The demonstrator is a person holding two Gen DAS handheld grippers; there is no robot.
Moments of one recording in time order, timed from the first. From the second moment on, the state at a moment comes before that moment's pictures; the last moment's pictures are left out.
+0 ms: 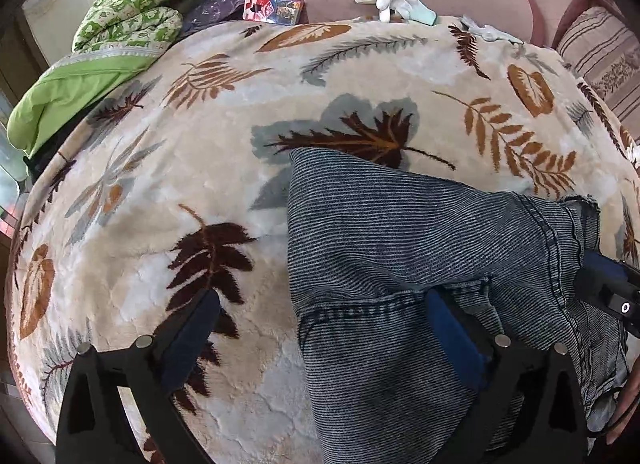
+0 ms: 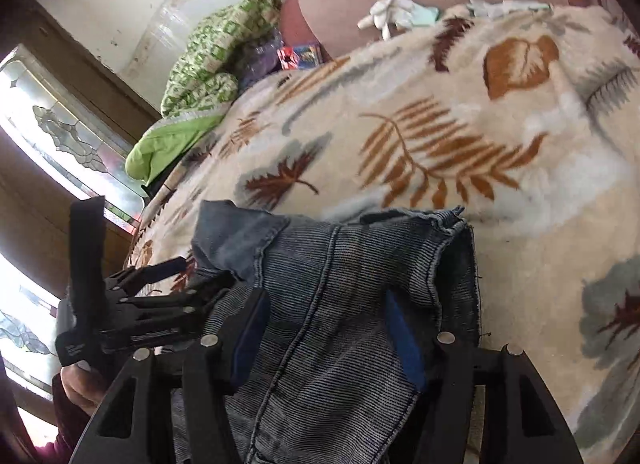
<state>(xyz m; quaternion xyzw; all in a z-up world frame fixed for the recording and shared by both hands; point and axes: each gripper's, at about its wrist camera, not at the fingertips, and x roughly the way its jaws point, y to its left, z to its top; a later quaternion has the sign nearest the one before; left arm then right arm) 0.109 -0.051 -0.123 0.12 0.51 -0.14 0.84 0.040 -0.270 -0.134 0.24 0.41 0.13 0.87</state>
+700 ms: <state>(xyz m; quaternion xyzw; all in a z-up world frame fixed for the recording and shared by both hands) 0.040 -0.046 -0.110 0.15 0.45 -0.16 0.86 0.011 -0.256 -0.126 0.21 0.39 0.14 0.89</state>
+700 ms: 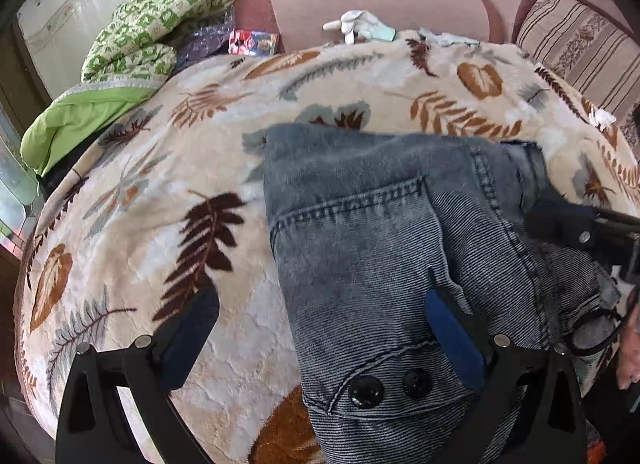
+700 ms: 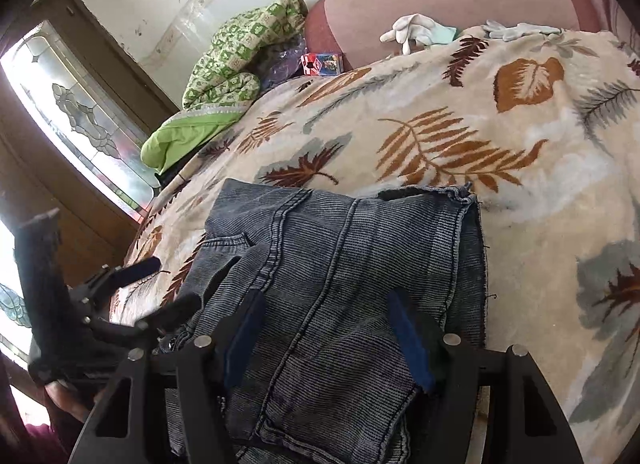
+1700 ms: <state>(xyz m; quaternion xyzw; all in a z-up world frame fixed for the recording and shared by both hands) 0.007 -0.007 -0.074 0.11 0.39 -0.14 0.90 -0.049 -0.250 -0.116 0.20 0.36 0.13 0.90</state>
